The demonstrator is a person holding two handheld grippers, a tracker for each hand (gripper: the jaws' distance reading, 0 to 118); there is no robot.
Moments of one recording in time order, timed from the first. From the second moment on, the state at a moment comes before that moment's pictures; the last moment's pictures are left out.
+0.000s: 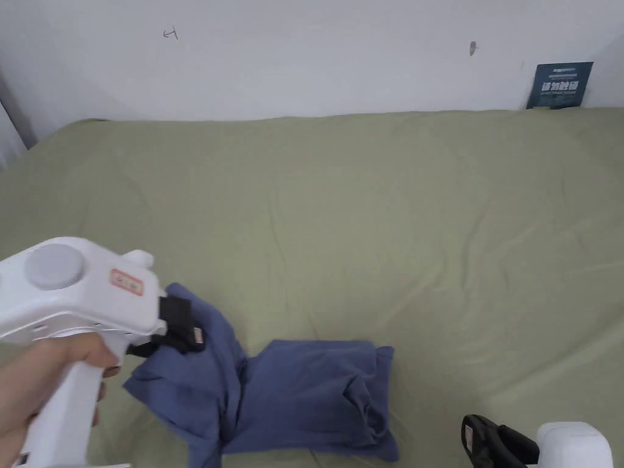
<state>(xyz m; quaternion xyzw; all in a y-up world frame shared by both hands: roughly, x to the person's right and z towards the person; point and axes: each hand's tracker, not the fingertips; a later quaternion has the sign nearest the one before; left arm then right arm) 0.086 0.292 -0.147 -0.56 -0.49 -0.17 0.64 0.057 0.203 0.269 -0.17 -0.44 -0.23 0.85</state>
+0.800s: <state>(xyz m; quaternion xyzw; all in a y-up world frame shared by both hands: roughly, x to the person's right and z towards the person) 0.123 0.222 -0.073 -0.53 -0.65 -0.09 0.53 0.069 0.194 0.296 -0.17 -0.47 -0.27 0.82</state>
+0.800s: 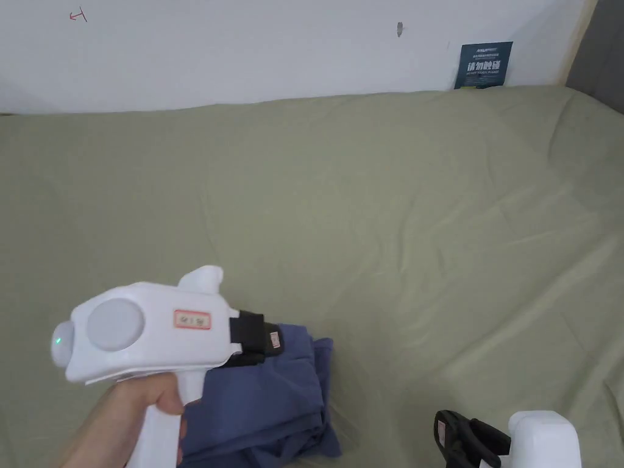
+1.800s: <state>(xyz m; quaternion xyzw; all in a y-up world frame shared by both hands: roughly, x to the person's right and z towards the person) 0.041 0.177 -0.204 -0.55 -0.58 -0.09 0.60 0.239 0.091 0.128 -0.22 -0.10 -0.57 0.78</state>
